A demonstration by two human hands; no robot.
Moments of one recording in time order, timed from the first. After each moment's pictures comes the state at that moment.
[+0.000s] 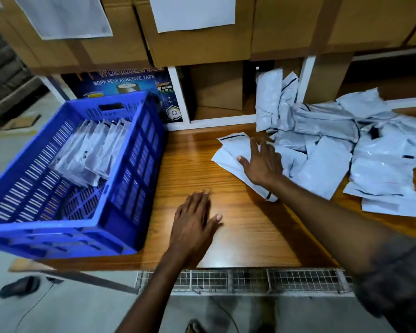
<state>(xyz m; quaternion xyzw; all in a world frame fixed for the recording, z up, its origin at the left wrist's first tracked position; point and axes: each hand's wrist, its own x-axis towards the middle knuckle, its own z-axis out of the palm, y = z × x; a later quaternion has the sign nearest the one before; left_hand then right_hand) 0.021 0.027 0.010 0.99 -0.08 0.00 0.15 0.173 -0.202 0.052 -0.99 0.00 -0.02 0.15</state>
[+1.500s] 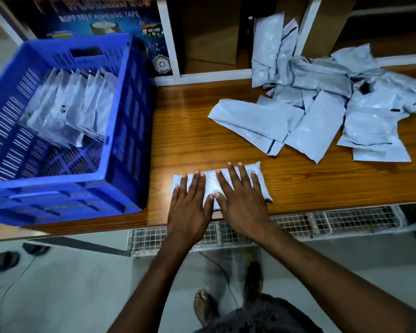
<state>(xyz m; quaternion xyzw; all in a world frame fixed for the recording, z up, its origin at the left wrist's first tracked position) -0.044 0.055 -0.026 0.98 -0.11 0.02 0.16 -0.038 -0.120 -0.003 -0.99 -0.11 -0.02 0.06</state>
